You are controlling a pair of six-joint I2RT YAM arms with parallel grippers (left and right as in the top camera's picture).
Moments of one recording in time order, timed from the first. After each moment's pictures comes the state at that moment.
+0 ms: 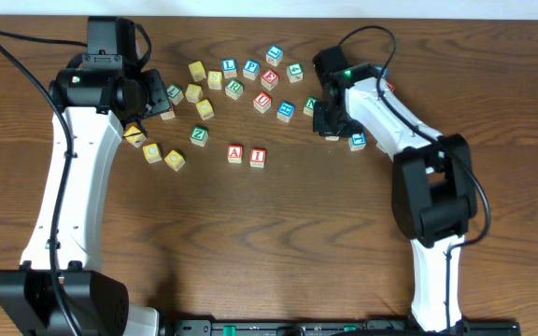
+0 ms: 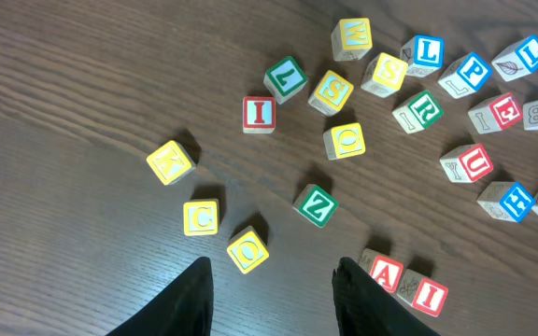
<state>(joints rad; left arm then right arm) -0.02 1.63 1.60 -1.02 -0.04 -0.33 0.36 2.24 1.77 -0.96 0.06 0.44</state>
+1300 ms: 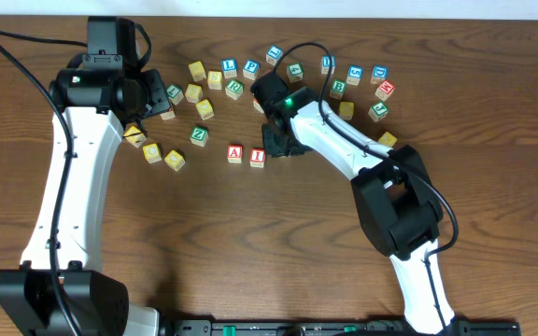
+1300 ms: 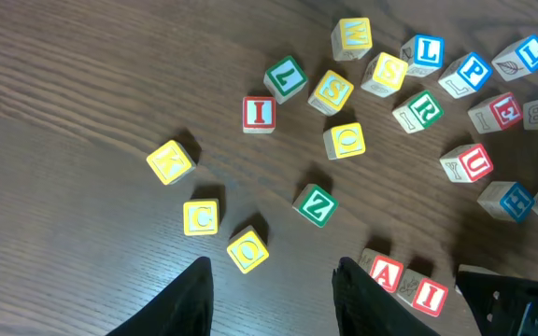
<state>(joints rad) -0.02 1.63 1.60 -1.02 -0.04 -0.33 0.60 2.27 1.77 -0.89 0.06 0.51</state>
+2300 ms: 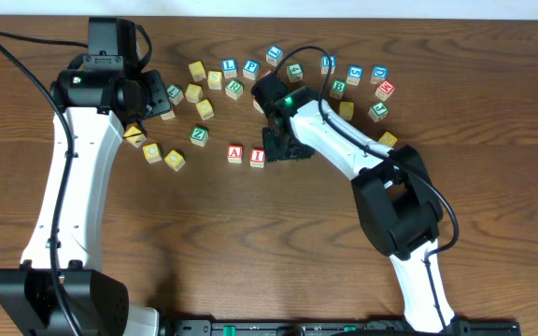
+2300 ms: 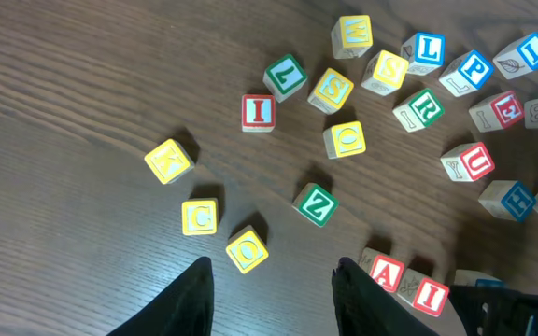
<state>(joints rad) -0.02 1.63 1.59 -1.01 -0.03 -0.33 0.60 2.27 1.80 -0.97 0.02 0.51</state>
